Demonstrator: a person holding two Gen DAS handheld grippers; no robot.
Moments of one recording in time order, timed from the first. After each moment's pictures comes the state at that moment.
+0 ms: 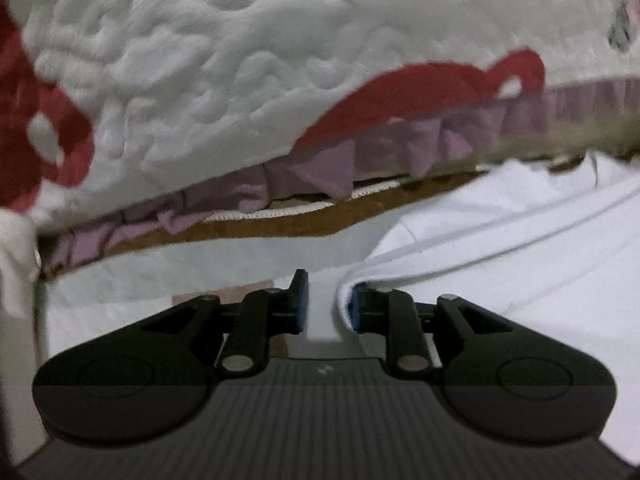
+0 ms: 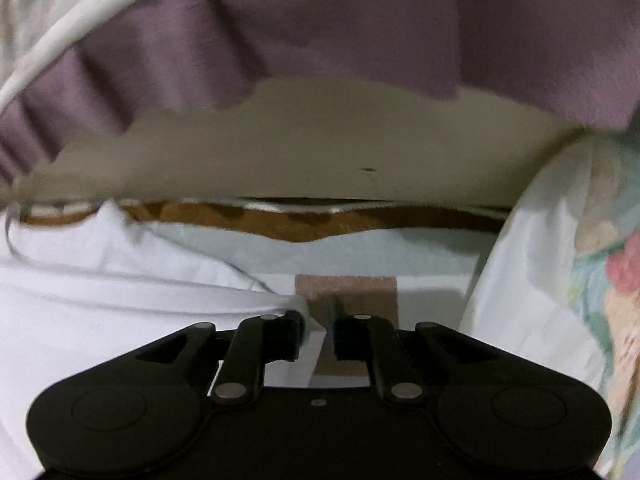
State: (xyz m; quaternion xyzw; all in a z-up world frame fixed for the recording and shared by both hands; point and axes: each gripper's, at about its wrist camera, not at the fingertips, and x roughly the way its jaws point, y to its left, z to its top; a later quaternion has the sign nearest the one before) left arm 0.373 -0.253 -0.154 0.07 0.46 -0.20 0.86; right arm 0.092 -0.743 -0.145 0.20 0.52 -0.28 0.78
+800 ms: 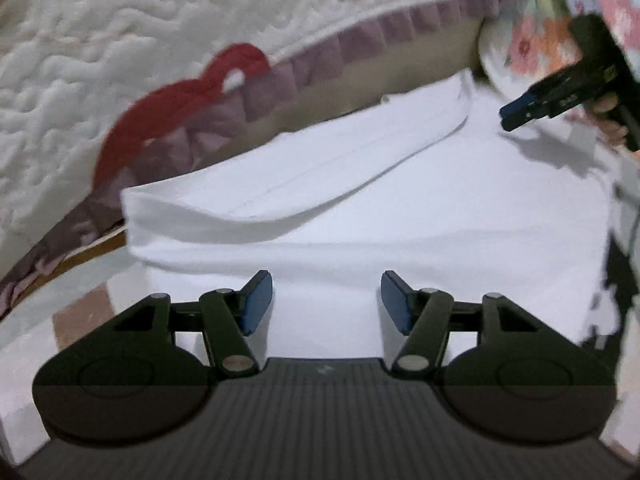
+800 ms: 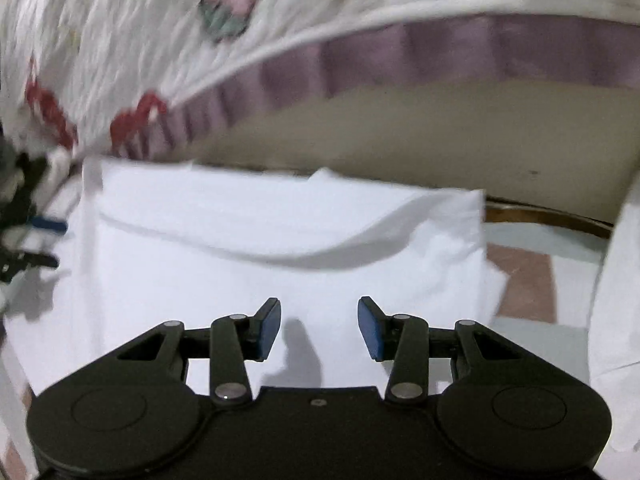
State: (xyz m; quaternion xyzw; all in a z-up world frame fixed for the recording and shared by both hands) left arm 0.262 -0.308 -0.151 0.17 0.36 -0.40 0.83; right arm 0.040 -0.604 -0.139 0.13 0.41 -0.12 0.90
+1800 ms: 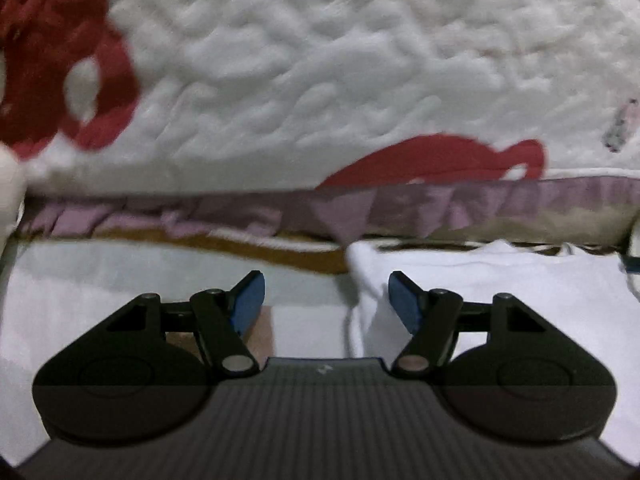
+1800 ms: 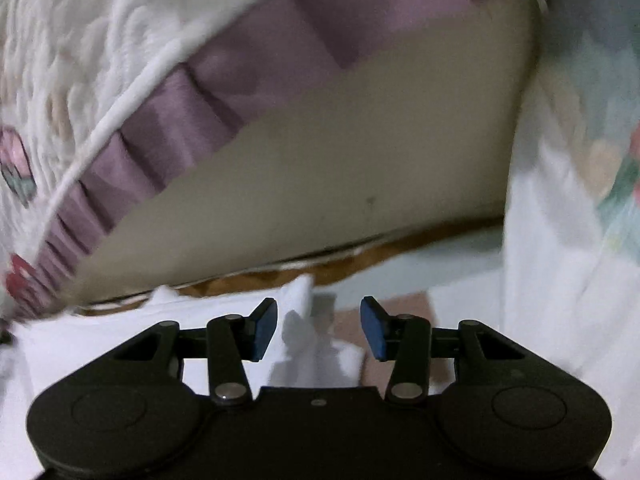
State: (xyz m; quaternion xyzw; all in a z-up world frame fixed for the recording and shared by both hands) left arm 0.374 -0.220 -0.178 -0.05 0.39 -0.21 0.90; right arm 0.038 -0.733 -0.144 0.29 0.32 -0.25 0.87
